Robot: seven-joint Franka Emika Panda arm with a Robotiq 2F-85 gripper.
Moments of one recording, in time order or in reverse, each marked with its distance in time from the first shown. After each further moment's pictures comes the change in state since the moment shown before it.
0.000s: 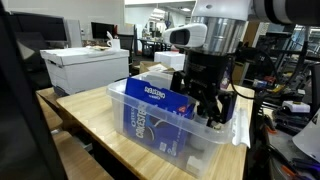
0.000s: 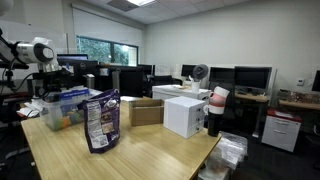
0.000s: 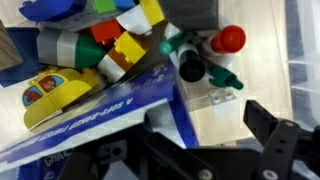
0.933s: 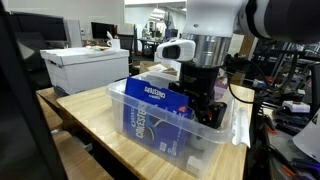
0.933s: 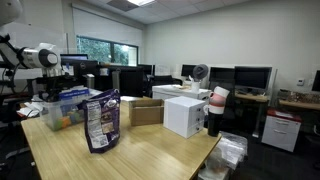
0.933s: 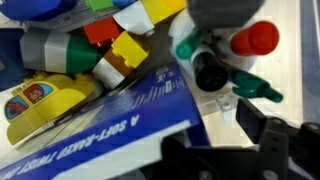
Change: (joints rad) arm -0.017 0.075 -0.003 0.019 0.000 0.038 -0.008
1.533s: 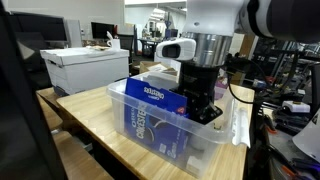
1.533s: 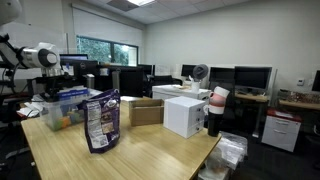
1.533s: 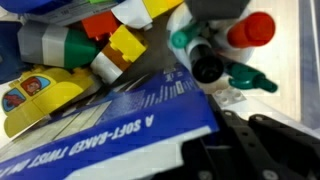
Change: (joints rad) arm 0.000 0.000 0.008 0.004 0.000 0.001 0.000
